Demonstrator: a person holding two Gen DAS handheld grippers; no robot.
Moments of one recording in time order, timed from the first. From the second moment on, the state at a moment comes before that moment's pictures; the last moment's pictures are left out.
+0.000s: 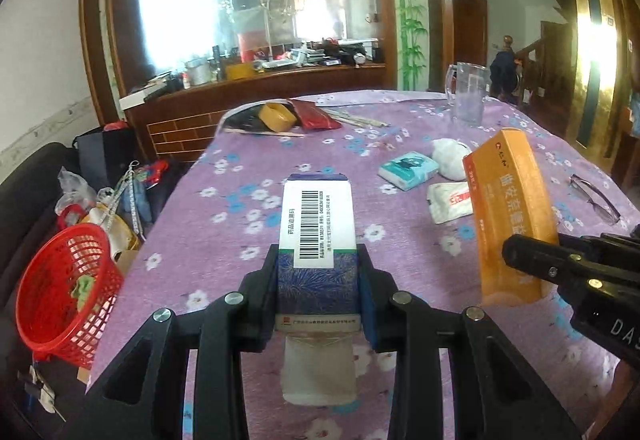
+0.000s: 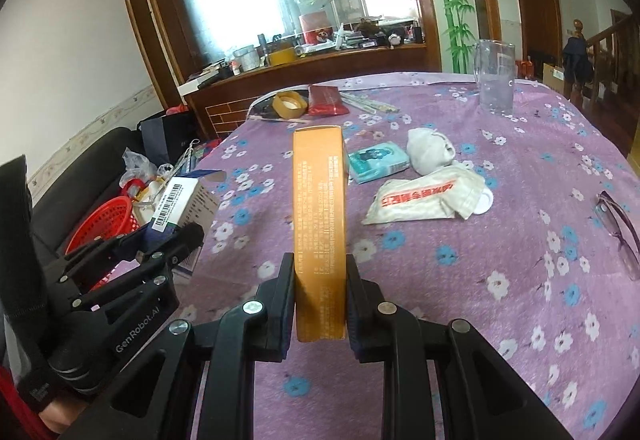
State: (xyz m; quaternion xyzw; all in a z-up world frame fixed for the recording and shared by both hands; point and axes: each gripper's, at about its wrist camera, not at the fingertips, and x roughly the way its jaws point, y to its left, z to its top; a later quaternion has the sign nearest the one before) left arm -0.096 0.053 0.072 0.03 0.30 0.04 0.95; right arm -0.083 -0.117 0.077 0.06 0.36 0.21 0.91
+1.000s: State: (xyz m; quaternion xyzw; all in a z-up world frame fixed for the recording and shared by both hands) left arm -0.103 0.079 0.062 0.02 0.30 0.06 0.95; right arm -0.085 -0.076 0.079 0.03 0.37 0.23 0.90
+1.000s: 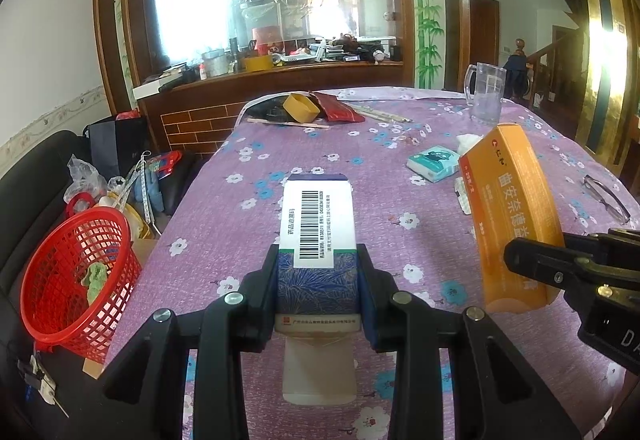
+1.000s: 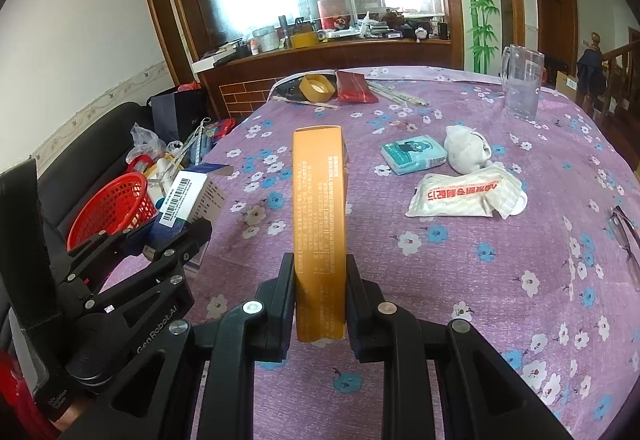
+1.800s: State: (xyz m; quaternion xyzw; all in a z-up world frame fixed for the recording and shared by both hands) left arm -0.115 0.118 0.063 -0.01 0.30 0.08 0.95; right arm -0.083 -0.035 0.080 0.00 0.38 0.26 0.89
